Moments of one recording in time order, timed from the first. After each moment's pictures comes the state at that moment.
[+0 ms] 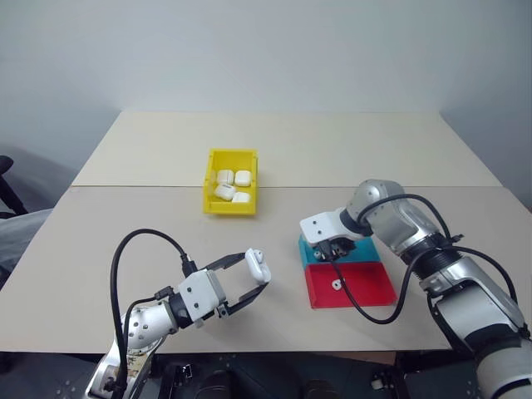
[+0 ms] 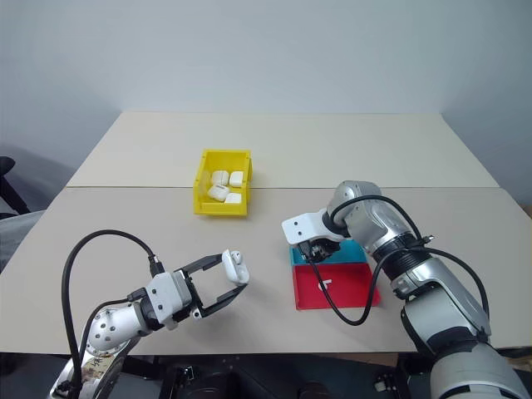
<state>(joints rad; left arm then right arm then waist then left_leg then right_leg) 0.08 0.50 -0.11 -0.46 -0.16 -0.10 -0.71 -1.00 -0.62 0.57 0.39 -0.34 0.12 1.50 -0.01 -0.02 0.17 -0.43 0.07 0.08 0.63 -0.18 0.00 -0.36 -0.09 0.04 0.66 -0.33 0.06</state>
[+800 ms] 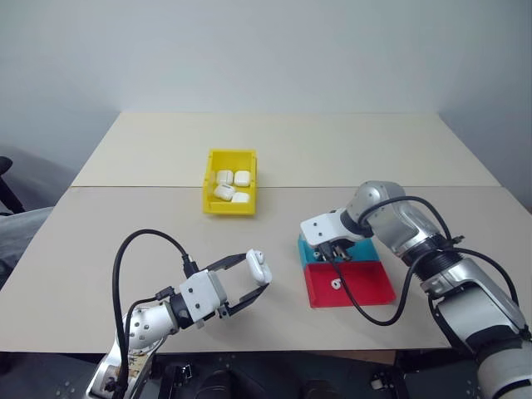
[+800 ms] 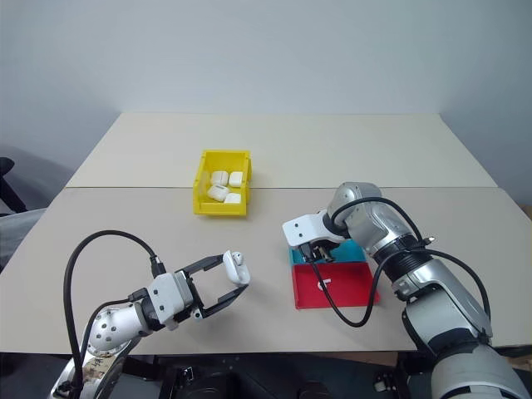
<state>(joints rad) 0.08 0.50 -0.11 -0.46 -0.15 -0.10 -0.71 -0.99 -0.62 0.57 0.38 -0.35 0.11 1.50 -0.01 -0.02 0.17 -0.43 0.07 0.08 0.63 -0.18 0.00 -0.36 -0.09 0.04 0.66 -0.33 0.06</state>
